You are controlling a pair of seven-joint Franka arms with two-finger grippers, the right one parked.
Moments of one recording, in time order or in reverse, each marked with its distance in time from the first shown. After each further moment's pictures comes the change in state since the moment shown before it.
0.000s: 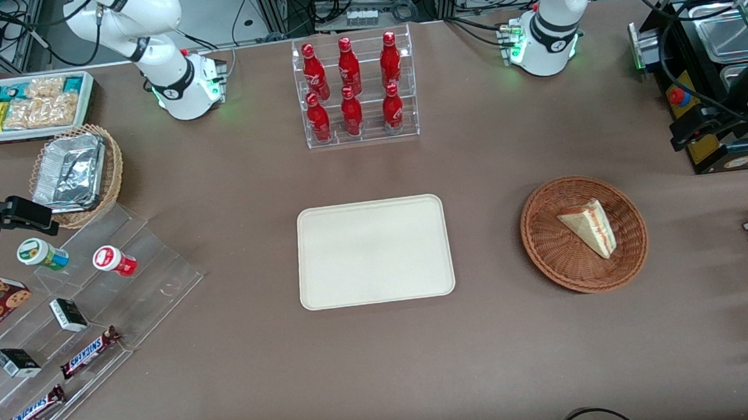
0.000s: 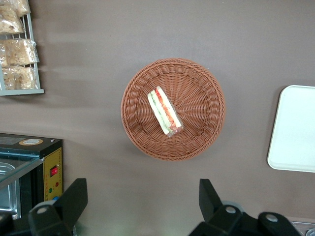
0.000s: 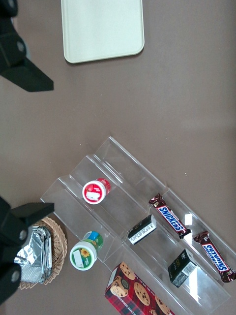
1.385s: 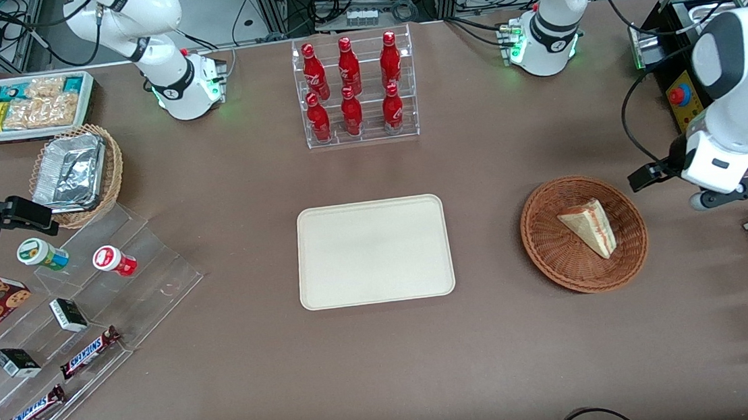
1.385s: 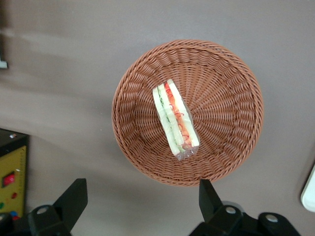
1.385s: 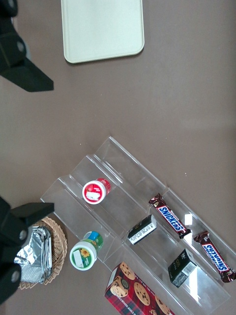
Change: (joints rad) arm 0.030 0.015 -0.001 -0.423 -0.001 0.396 -0.146
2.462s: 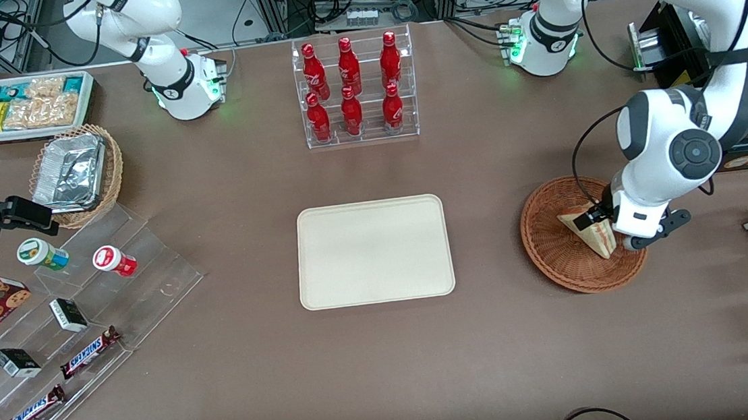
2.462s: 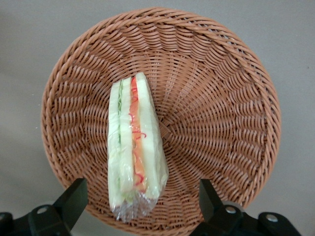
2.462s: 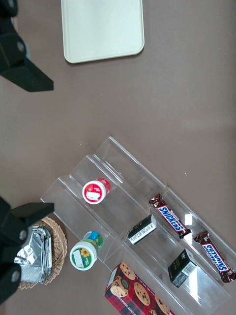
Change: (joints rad) arm -0.080 0.221 -0.012 -0.083 0.000 0.275 -0.256
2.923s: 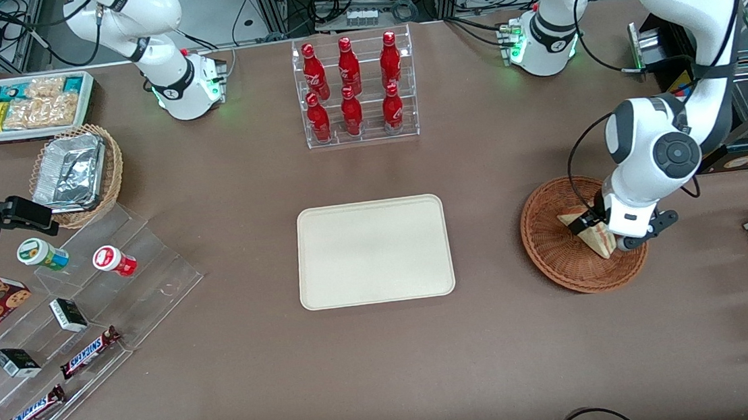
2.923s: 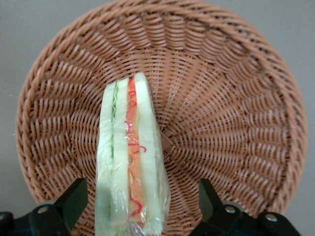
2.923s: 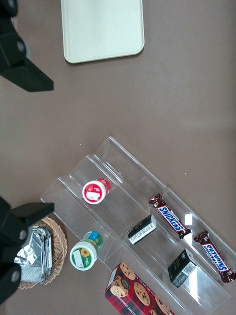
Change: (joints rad) arm 0.005 0.025 0.005 -0.115 0.000 0.191 -0.034
